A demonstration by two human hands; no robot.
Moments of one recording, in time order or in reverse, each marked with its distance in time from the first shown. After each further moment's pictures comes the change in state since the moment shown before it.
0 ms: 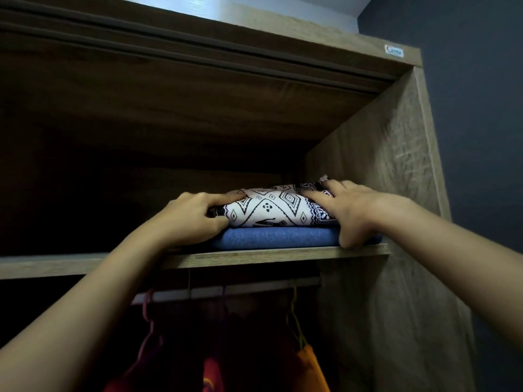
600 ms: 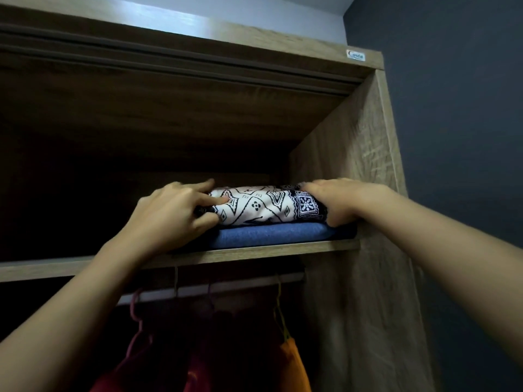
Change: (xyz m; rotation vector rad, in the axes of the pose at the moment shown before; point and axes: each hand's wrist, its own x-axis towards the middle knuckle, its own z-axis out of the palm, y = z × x) left_hand -0.020 0.041 -0.018 0.263 0.077 0.011; right_hand 0.003 0.033 0.001 0.099 0.093 -0.096
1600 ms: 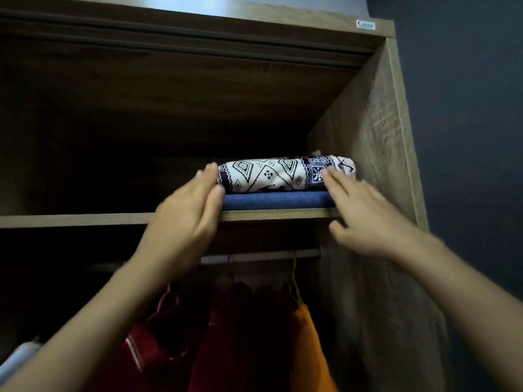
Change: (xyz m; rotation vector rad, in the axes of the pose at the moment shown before) left_hand -0.083 0.026 0.027 -0.354 0.459 0.014; right_hand -0.089 -0.048 0.052 0.238 0.376 0.028
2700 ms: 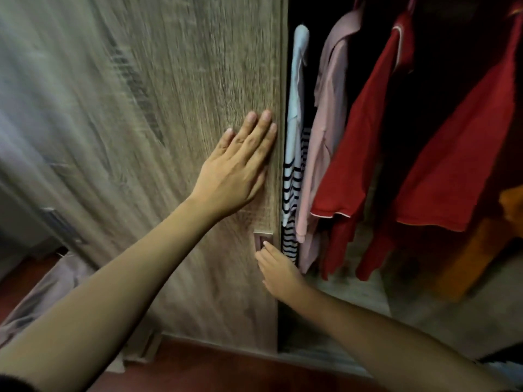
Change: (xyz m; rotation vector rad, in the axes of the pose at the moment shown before) left_hand -0.378 -0.204 -0.222 0.657 -0.557 0.159; right_hand -0.330 -0.581 0.213 0.143 -0.720 -0.889
